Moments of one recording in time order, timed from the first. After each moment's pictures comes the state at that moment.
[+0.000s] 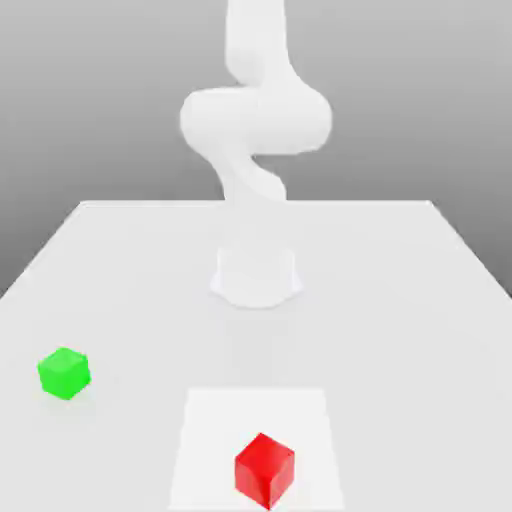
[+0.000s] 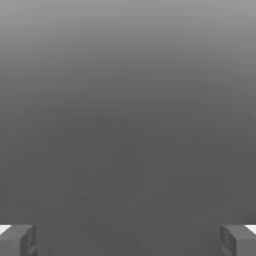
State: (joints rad) arm -0.04 -0.71 0.04 -2.32 -0.01 2.34 0.87
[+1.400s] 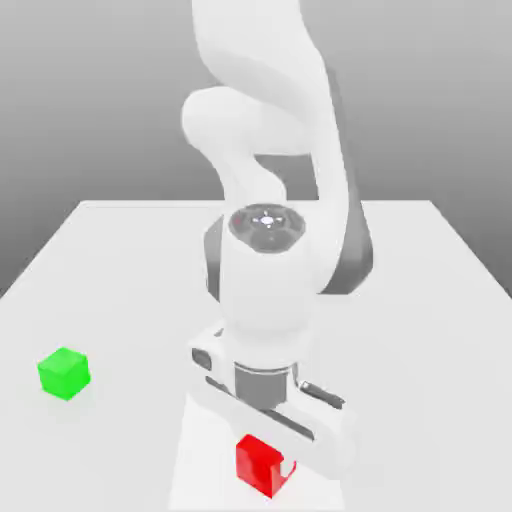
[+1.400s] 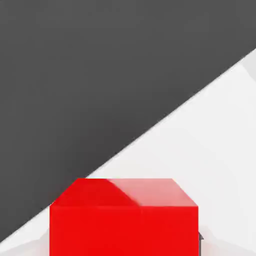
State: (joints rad) arm -0.16 0.21 0.17 -2.51 -0.09 2.72 1.52
